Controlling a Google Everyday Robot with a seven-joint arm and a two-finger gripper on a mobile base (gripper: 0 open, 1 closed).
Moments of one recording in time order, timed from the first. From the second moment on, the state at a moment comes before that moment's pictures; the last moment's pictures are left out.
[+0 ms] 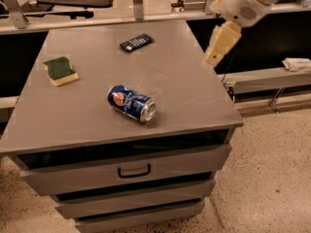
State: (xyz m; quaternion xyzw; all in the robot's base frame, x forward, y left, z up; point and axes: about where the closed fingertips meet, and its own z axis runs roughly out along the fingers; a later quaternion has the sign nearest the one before) arm 0.619 -0.145 0.982 -0.62 0.73 0.01 0.30
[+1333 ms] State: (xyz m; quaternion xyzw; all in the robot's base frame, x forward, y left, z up) arm 0.708 -0.093 1.015 -0.58 0.70 0.05 0.41
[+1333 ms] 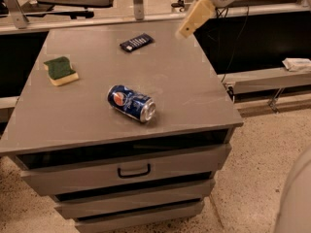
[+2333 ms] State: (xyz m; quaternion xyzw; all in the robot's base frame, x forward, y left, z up) arm 0.863 0.005 0.912 -0.40 0.75 0.12 0.51
